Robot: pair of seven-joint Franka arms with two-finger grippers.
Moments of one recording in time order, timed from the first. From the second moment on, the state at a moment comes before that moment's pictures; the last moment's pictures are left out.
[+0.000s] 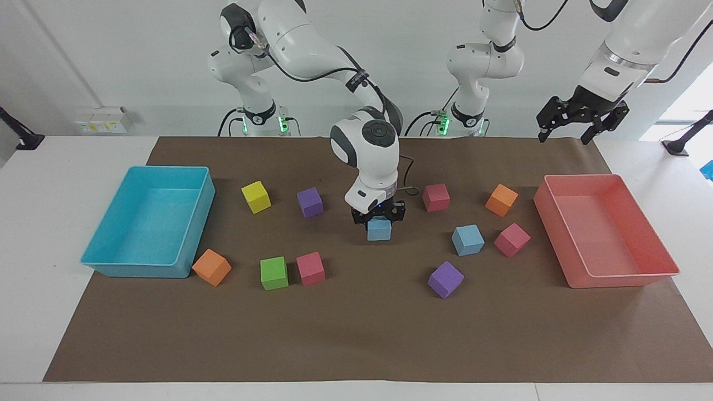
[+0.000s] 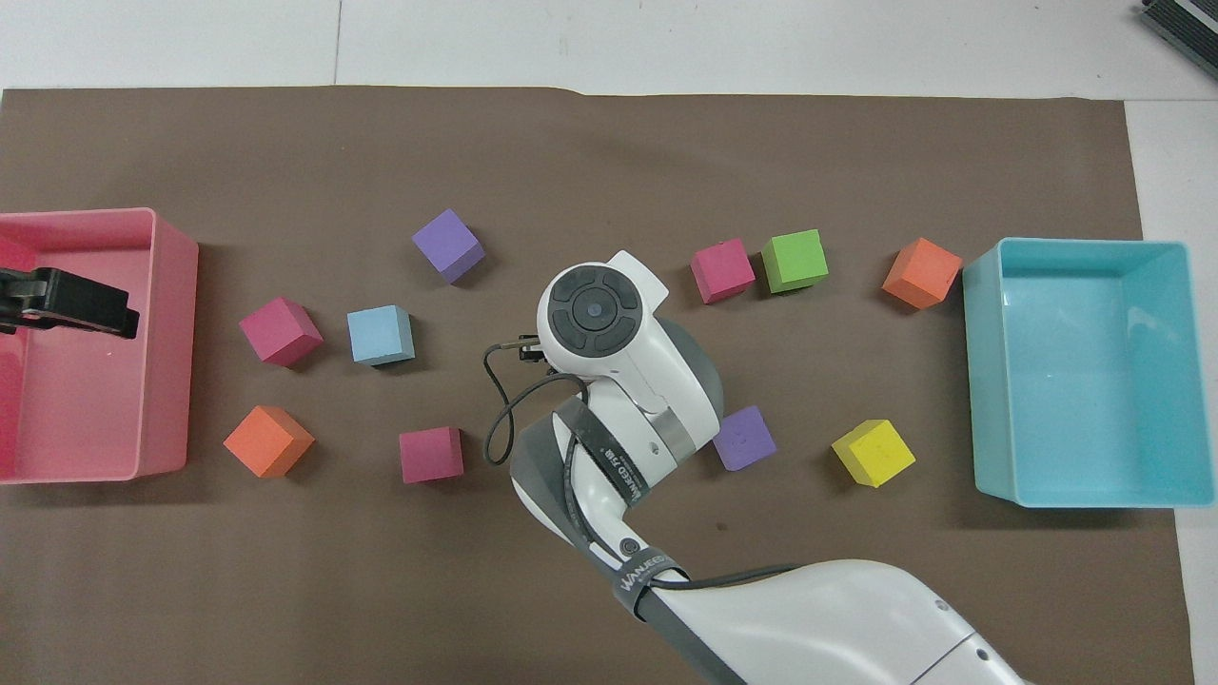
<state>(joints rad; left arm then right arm) -0.13 0.00 0.05 -1.46 -0.03 1.44 0.03 0.61 0.54 0.02 -1.57 -0.01 2.19 0.60</state>
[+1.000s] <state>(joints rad) -0.13 0.00 0.05 -1.46 -0.03 1.47 0.03 0.61 0.54 0.01 -1.67 -0.01 2.24 0.61</state>
